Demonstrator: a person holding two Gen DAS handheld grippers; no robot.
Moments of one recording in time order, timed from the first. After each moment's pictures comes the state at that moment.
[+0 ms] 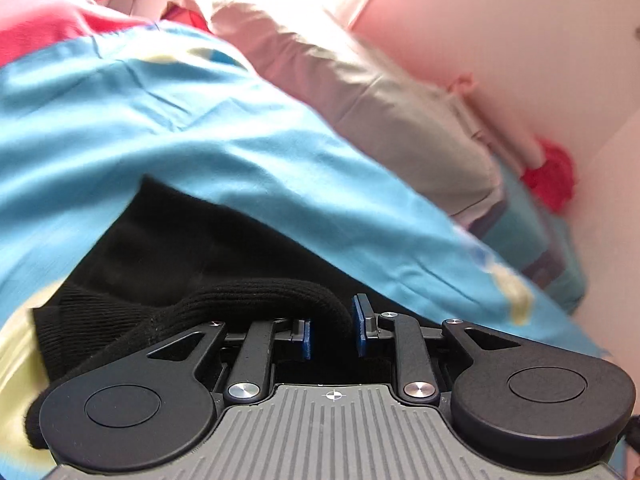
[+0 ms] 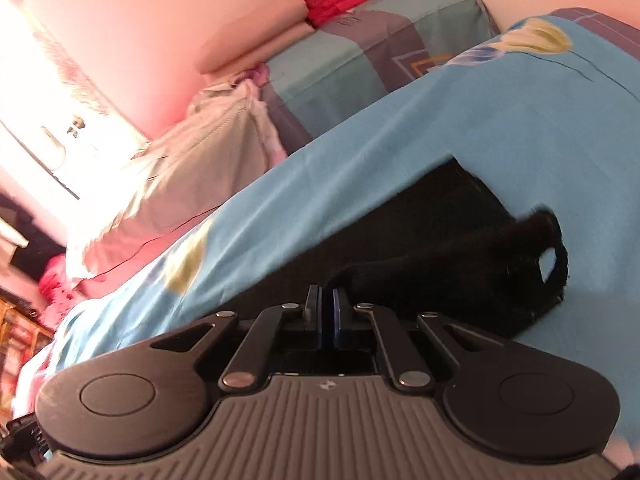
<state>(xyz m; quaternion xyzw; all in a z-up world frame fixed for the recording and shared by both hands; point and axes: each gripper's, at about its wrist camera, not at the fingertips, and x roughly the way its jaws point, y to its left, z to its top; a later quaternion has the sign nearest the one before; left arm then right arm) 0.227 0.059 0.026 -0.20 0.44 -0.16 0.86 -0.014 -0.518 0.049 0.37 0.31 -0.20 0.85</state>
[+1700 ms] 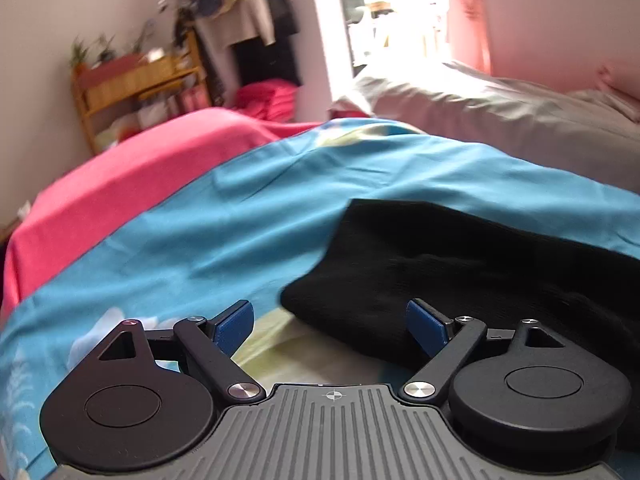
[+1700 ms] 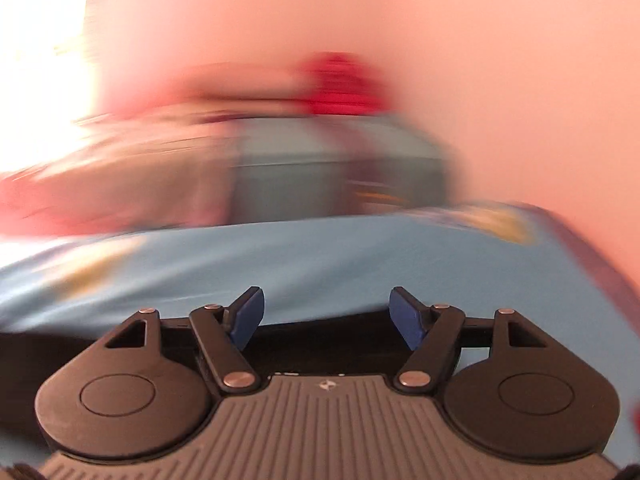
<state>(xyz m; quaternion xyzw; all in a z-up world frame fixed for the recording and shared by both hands) 0.153 0.068 0.015 0.03 0.32 0.15 0.94 0.013 -0.378 0.078 0.04 0.28 -0.22 0.93</state>
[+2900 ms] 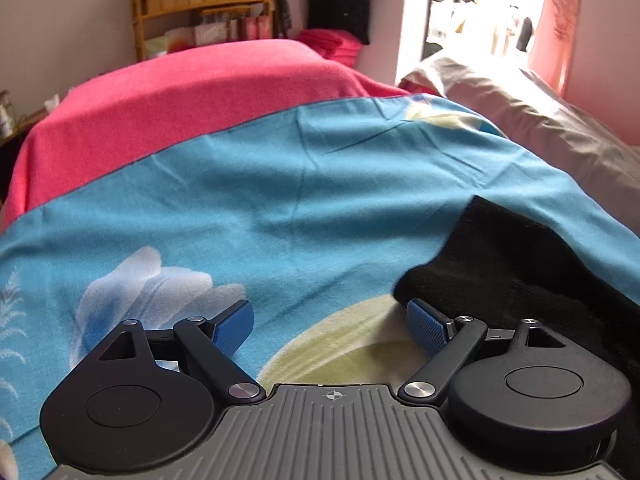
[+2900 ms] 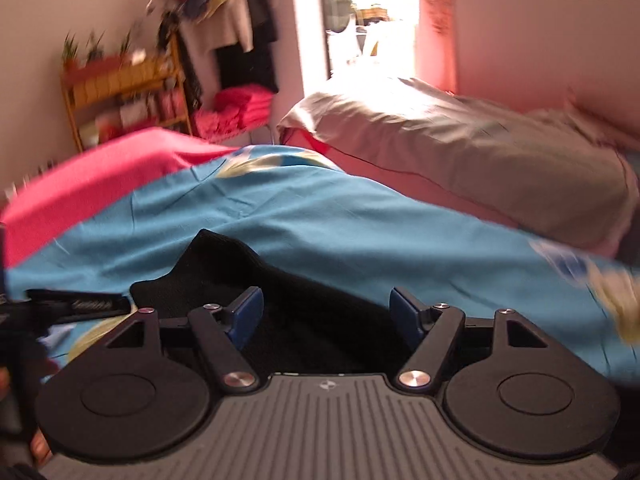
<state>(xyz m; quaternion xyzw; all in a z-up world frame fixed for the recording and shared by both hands) 0.163 0.137 0.016 -0.08 0.36 0.19 0.91 0.132 -0.161 0.057 0.07 0.29 0.13 0.95</state>
